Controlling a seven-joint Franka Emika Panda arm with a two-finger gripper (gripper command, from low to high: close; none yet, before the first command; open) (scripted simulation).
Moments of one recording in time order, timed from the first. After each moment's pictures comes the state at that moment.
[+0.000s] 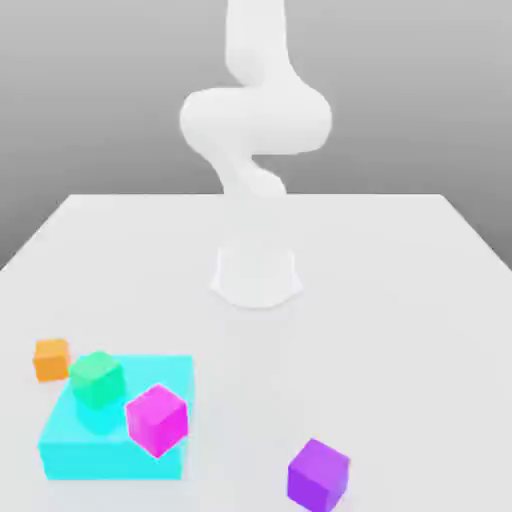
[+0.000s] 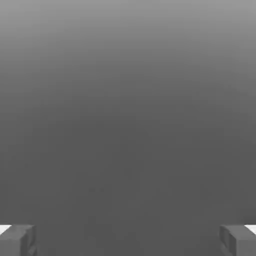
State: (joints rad) arm -0.04 -0.71 0.05 -2.32 -0.02 2.33 0.88
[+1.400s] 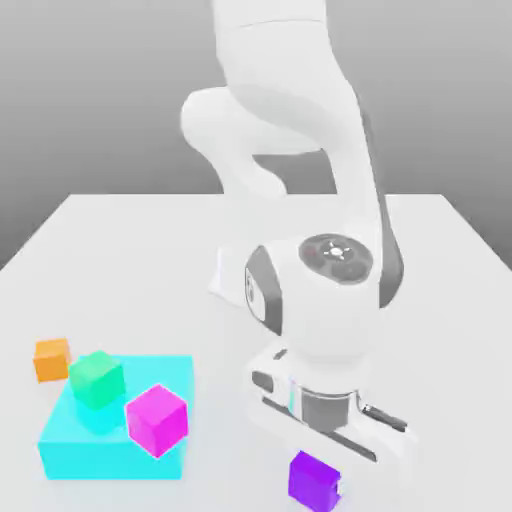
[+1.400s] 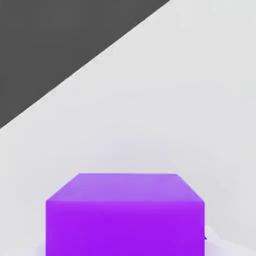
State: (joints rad) arm -0.11 0.33 0.23 -2.47 -0.21 2.79 1.74
